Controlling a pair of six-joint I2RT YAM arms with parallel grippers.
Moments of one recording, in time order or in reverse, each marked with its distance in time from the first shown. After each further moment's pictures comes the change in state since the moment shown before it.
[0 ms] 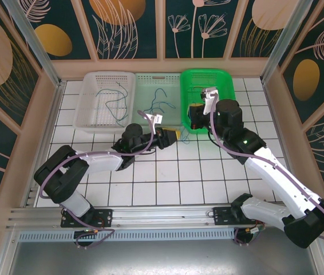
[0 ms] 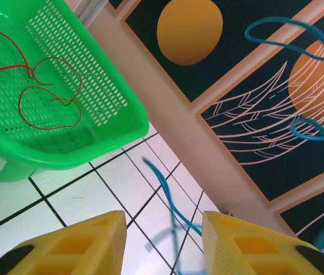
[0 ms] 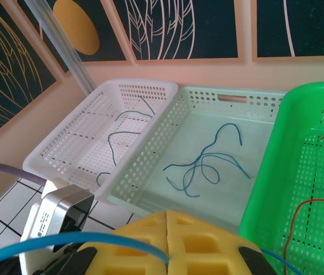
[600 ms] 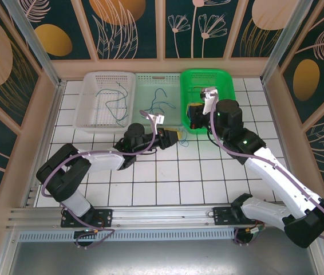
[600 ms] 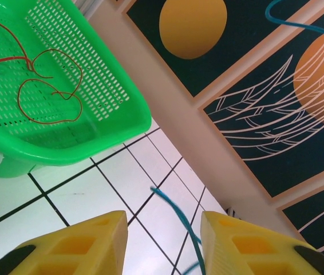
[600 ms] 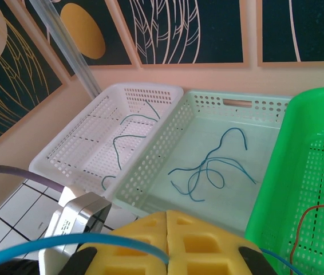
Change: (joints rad) left arm -0.008 0.026 0.018 -0.018 0.005 0.008; right arm 0.008 0.000 0.000 0.018 -0.006 0.002
